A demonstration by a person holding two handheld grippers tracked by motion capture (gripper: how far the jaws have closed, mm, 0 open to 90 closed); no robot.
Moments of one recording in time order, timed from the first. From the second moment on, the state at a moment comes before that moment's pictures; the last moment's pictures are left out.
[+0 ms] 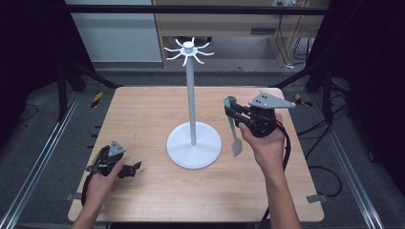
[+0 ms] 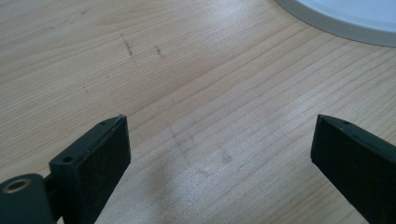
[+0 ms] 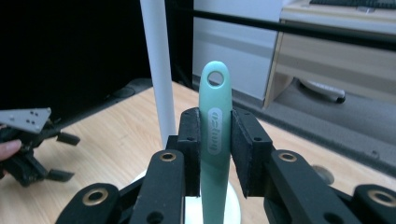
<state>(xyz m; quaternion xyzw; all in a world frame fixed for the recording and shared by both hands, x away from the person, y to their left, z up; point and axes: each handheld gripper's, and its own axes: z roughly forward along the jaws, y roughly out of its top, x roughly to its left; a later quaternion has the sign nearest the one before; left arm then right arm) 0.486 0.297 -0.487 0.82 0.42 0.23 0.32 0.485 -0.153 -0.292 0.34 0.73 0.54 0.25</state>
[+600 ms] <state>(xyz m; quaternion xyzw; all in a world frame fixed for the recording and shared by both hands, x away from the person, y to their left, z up) 0.485 0.297 -0.487 0.82 0.42 0.23 0.32 0.483 -0.134 -0.242 0.32 0.70 0.57 0.28</state>
